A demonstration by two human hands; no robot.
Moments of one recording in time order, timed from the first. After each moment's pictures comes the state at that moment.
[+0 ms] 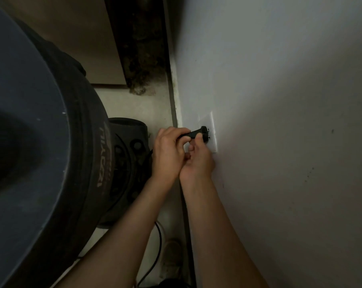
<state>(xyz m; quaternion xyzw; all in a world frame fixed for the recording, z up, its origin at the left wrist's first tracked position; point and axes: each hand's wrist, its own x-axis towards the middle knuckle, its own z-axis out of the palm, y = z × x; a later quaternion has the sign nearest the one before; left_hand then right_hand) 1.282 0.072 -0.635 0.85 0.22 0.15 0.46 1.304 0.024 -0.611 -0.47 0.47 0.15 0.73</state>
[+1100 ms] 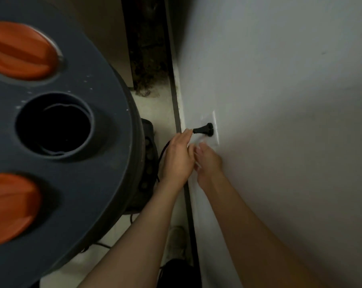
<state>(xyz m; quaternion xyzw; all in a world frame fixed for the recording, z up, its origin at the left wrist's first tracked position) 1.245 0.066 -0.589 0.83 0.23 -0.03 0.50 1.273 0.009 -0.571 -0.65 0.36 0.27 0.61</state>
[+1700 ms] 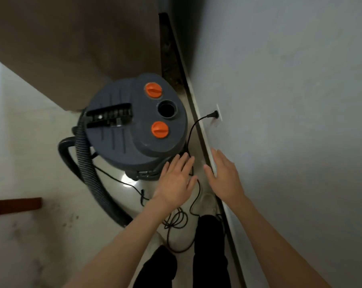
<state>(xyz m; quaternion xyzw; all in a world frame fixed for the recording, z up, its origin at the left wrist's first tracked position) 0.988 0.127 -0.332 0.95 0.04 -0.19 0.25 1.045 -0.019 -0.339 -0.94 -0.11 0.22 0.24</state>
